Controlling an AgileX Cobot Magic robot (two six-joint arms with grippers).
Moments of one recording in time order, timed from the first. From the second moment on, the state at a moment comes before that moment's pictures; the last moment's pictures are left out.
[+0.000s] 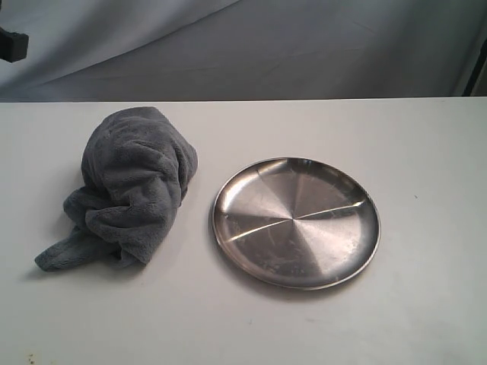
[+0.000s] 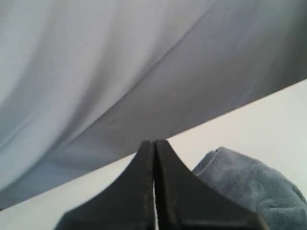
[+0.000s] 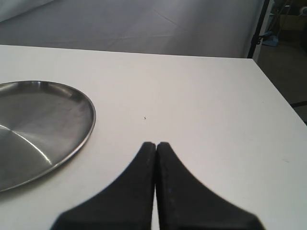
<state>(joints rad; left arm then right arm) -0.20 1.20 -0.98 0.26 0.22 0.07 -0.04 0.01 0.00 0.01 0.35 -0.08</state>
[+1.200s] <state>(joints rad) -0.31 1.70 -1.21 -0.15 0.86 0.61 -0.04 0.01 0.00 0.01 0.35 -0.08</state>
